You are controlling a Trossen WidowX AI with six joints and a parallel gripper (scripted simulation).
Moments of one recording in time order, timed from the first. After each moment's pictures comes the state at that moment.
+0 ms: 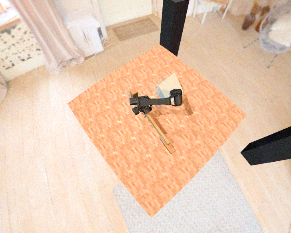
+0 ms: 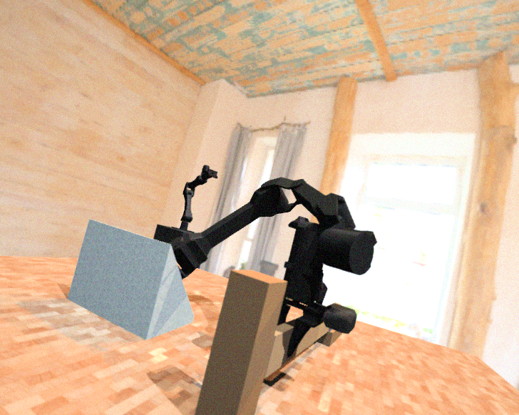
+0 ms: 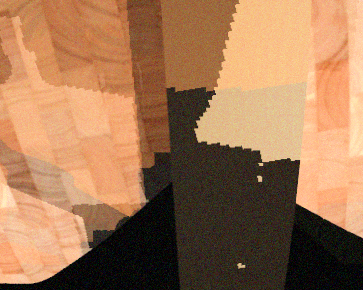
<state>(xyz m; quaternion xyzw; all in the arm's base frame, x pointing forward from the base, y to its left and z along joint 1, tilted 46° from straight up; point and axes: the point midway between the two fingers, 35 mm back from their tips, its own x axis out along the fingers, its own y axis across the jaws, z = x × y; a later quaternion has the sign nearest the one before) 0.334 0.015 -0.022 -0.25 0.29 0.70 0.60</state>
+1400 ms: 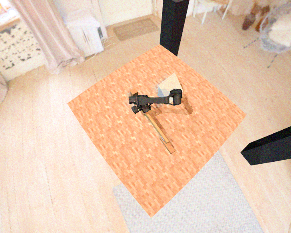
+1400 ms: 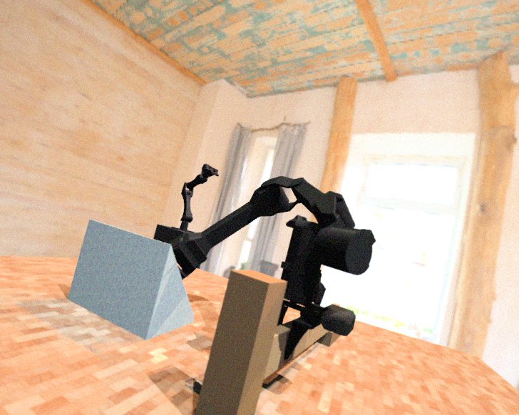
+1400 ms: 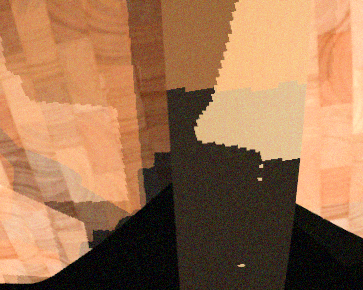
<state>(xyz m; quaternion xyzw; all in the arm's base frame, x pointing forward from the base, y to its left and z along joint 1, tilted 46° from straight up) 0.335 0.006 -0.031 -0.25 0.29 0.70 0.60</state>
